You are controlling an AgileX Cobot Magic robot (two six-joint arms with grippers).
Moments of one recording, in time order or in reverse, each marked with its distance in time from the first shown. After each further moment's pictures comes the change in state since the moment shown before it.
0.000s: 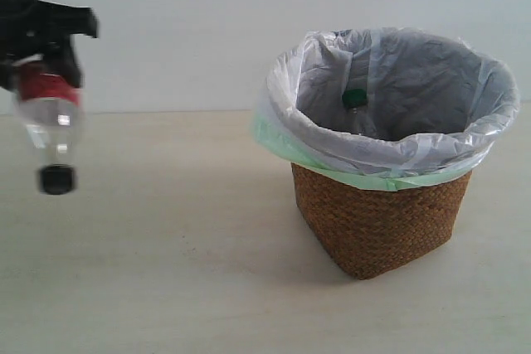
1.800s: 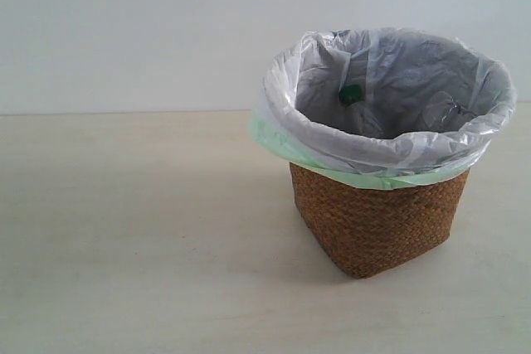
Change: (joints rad) left arm -0.299 -0.519 0.286 -0.565 -0.745 0.807; right arm 0.000 0.000 0.000 0.000 0.000 0.000
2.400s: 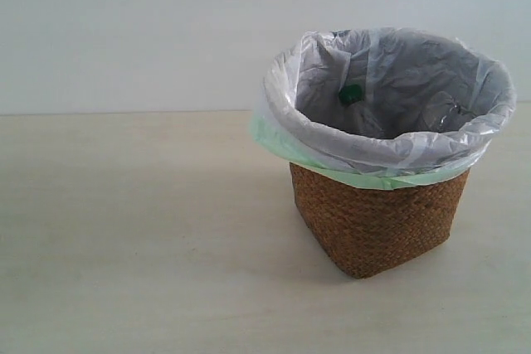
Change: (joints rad) left arm 0.000 -0.687 0.778 0.010 -0.271 -0.022; right arm 0.000 0.000 0.000 0.000 0.000 0.000
